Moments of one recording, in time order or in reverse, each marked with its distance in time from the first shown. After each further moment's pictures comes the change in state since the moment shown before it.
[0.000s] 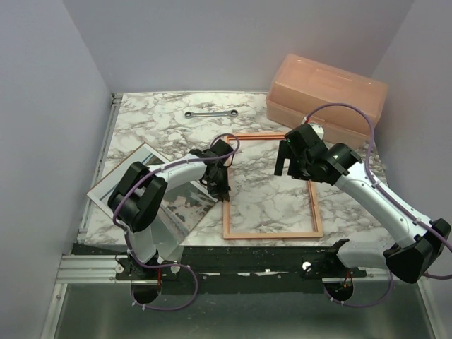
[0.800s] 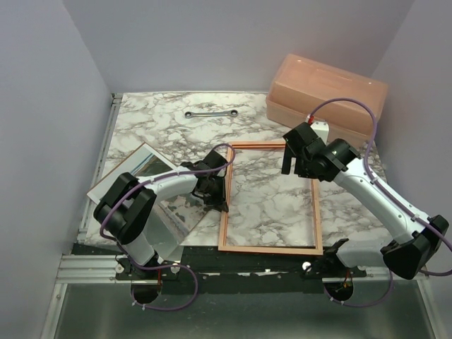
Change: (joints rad) left arm -0.020 -0.140 -0.206 0.118 0.091 0.034; right arm 0.000 0.040 0.051 -0.127 0.179 0.001
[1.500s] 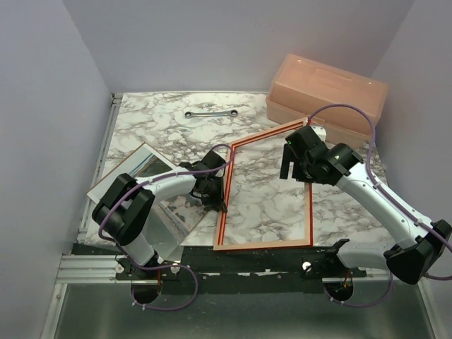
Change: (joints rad) left arm 0.000 -0.012 -0.008 -0.018 -0.013 0.014; right arm 0.000 -0.048 -0.061 0.078 -0.160 -0.022
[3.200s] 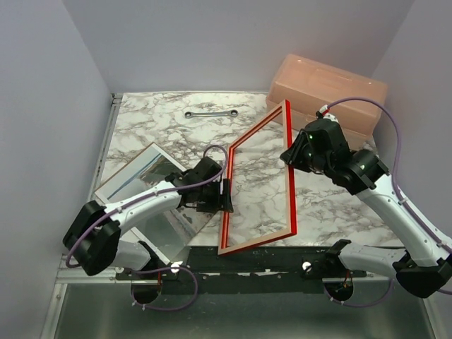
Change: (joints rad) left arm -0.103 -0.327 -0.089 -0.022 -0.096 -0.058; right arm 0.013 -0.114 0.077 0.170 -0.095 0.103
